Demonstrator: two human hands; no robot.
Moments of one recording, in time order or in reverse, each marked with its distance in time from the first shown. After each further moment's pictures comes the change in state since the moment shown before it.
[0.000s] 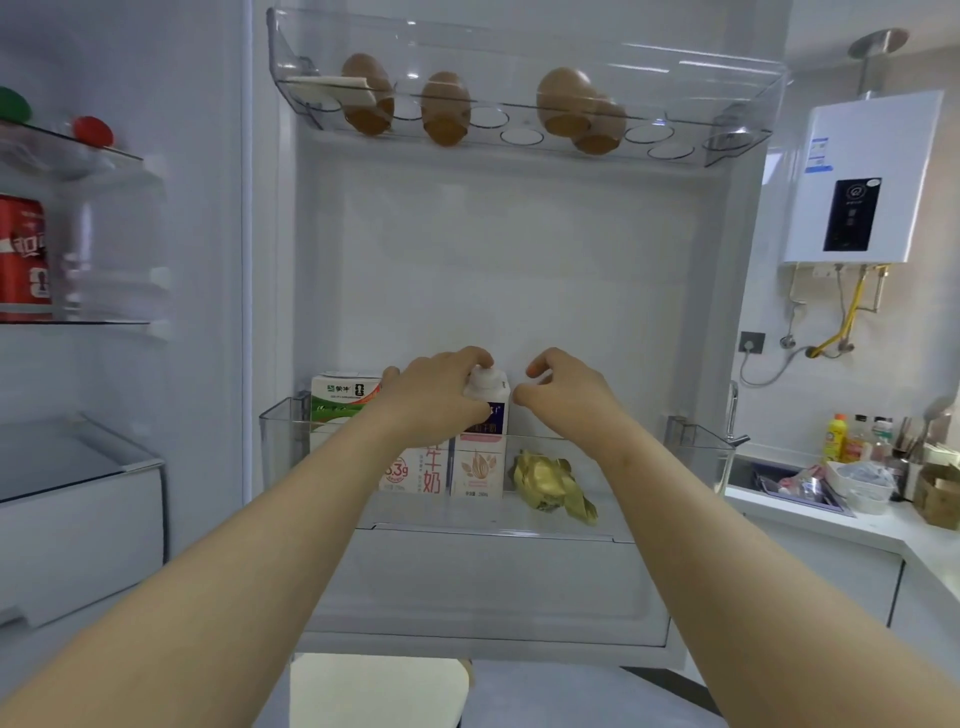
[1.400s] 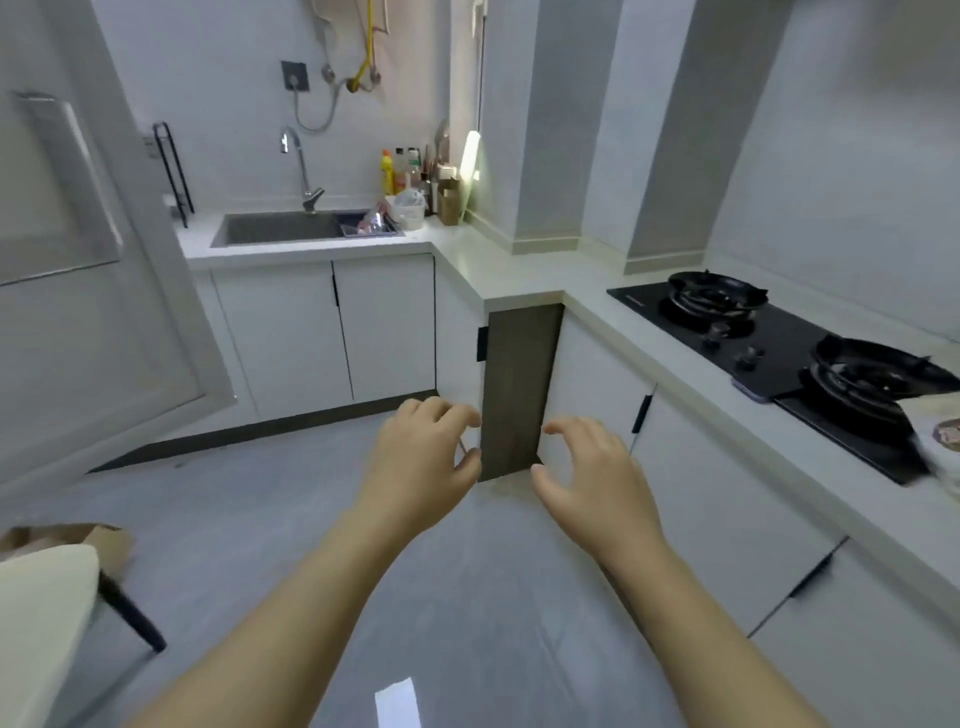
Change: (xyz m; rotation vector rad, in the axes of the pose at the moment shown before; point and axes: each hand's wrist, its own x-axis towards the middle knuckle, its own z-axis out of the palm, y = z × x) left_hand -0.188 0.257 0.270 -0.469 -0.262 0.757; right_hand -0.395 0.229 -0.095 -0.540 0.366 0.722
